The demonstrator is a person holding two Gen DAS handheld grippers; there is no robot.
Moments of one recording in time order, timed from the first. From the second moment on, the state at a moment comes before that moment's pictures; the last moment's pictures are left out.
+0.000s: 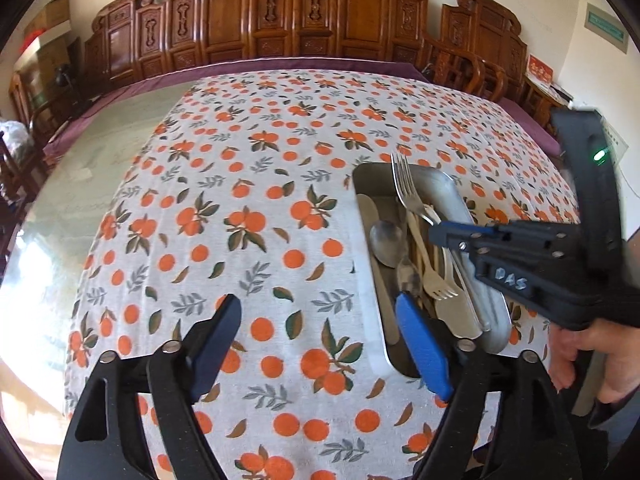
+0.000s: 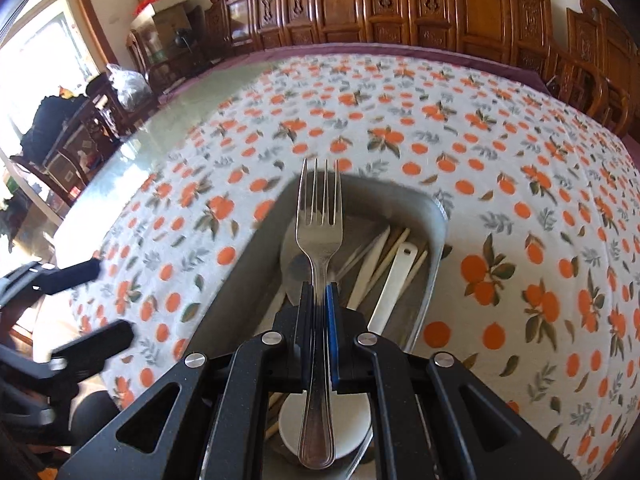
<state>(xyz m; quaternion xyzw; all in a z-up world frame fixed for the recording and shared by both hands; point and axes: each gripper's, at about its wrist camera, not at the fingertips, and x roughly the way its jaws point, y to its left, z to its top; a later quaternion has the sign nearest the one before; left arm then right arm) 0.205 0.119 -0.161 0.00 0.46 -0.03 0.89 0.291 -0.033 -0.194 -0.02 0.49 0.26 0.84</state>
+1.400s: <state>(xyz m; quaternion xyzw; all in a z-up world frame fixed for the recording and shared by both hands) 0.124 -0.001 -0.061 0.01 0.36 -0.05 0.93 0.128 -0.222 -0.061 0.02 0.31 0.15 0.94</state>
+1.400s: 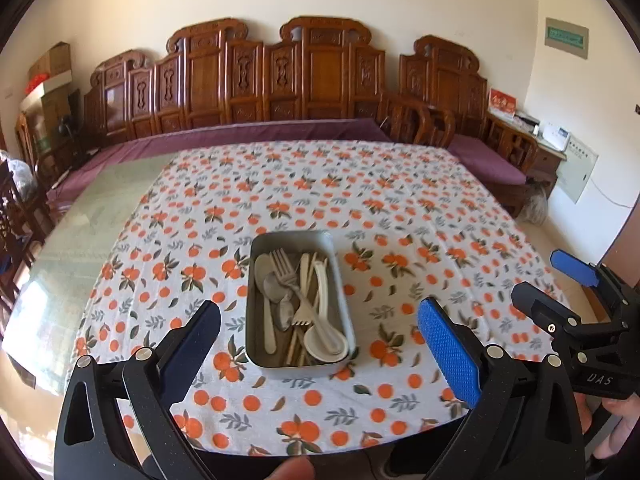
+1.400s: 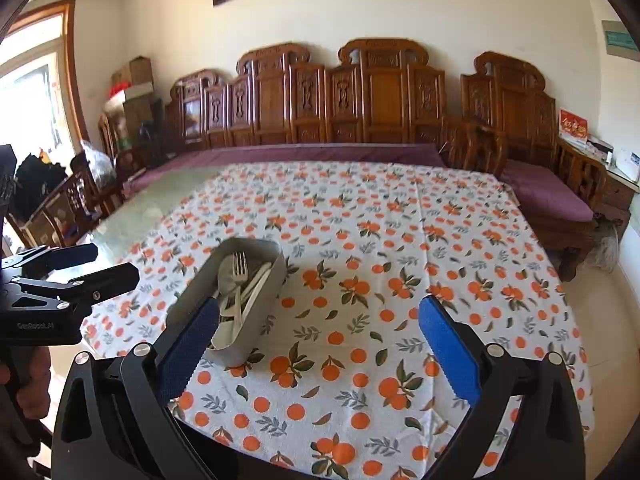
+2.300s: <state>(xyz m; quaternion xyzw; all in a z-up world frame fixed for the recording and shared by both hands) 0.034 -0.027 0.038 0.03 0.24 -0.03 0.97 0.041 -0.256 0.048 0.03 0.17 0.12 0.98</state>
